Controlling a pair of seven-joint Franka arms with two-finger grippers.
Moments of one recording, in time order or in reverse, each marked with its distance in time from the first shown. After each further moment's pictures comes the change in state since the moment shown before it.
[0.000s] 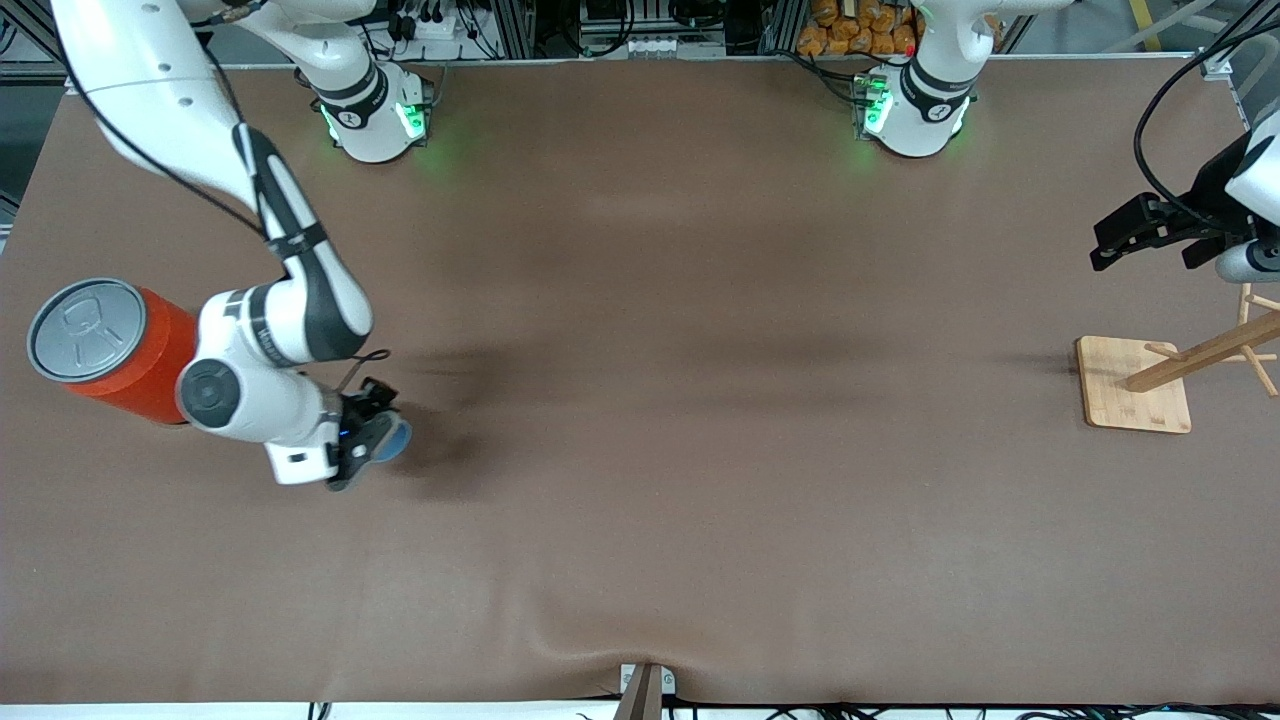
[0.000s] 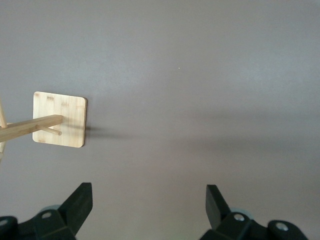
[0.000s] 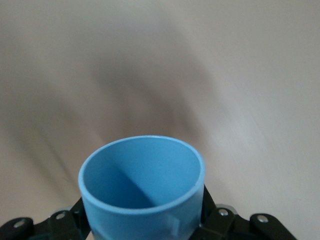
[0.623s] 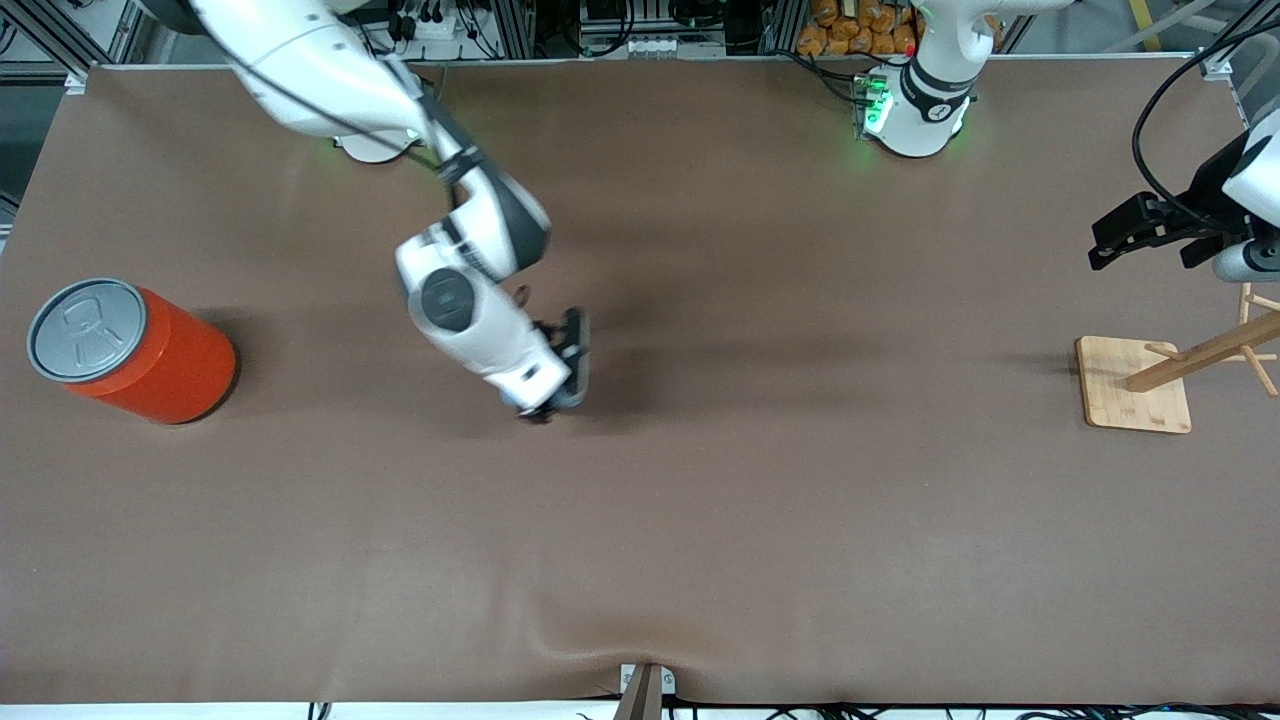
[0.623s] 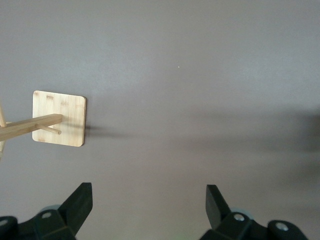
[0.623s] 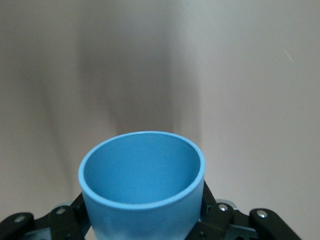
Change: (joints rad) left arm 0.000 0.000 -0.001 0.000 0.000 -0.005 0.000; right arm 0.370 0.046 0.056 0.025 -0.009 0.164 -0.105
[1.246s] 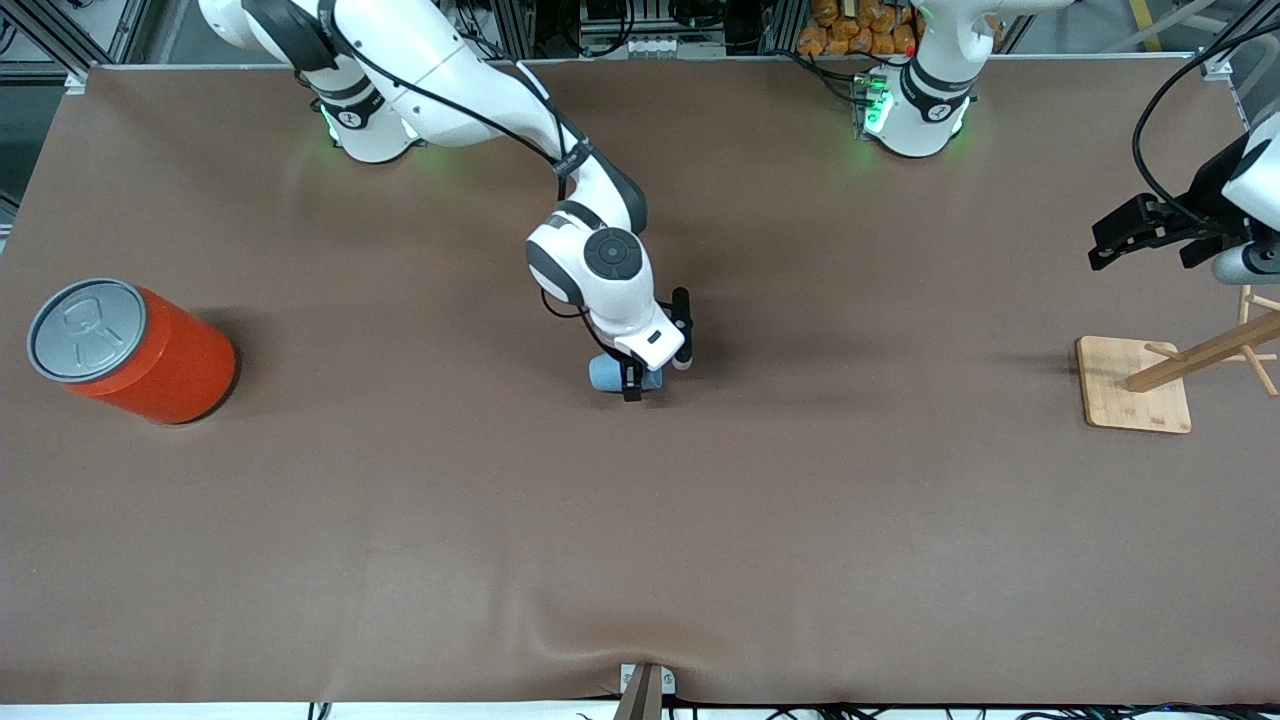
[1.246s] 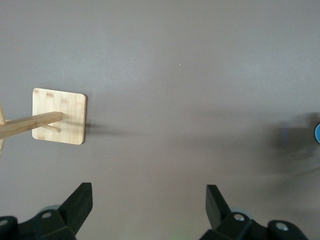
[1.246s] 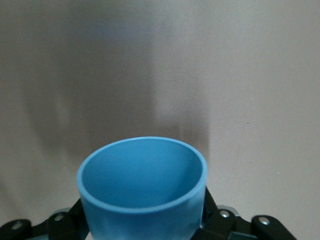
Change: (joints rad) left arm 0.002 0.003 0.001 -0.002 0.000 -0.008 0.000; right arm 0.281 0.197 -0.152 0.180 -0.184 0.048 0.280
